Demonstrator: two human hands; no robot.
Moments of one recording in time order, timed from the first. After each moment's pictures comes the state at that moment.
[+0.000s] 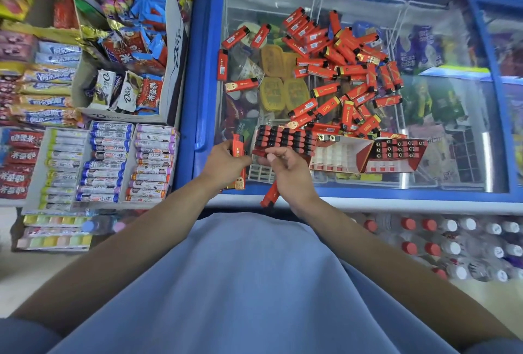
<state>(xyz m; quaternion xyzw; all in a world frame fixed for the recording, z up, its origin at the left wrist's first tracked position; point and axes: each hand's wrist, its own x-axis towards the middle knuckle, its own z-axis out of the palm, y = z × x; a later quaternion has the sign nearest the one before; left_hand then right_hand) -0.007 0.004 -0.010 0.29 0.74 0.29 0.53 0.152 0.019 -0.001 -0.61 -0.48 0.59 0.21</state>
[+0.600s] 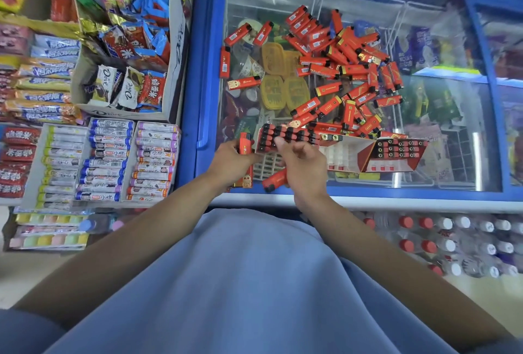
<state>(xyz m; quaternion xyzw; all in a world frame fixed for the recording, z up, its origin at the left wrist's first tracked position) -0.005 0.007 -0.009 0.30 0.71 0.30 0.56 0.144 0.023 0.027 -0.70 -0.42 0.51 0.28</state>
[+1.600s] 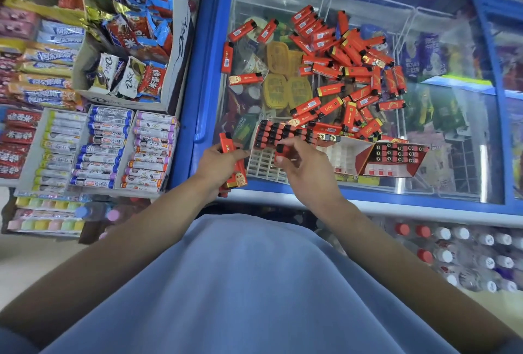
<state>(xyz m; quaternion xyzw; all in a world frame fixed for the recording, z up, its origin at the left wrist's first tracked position) -0.002 -0.014 -0.010 0.11 0.70 0.38 0.59 0.186 0.031 0.032 -0.55 -0.75 0.36 0.12</state>
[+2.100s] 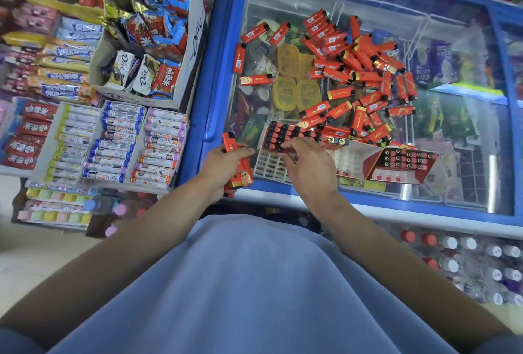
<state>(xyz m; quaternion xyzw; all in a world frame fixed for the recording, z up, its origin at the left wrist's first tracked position) -0.008 -0.021 -0.010 0.05 0.67 0.41 0.62 0.171 0.040 0.002 -0.53 -0.82 0.19 0.13</state>
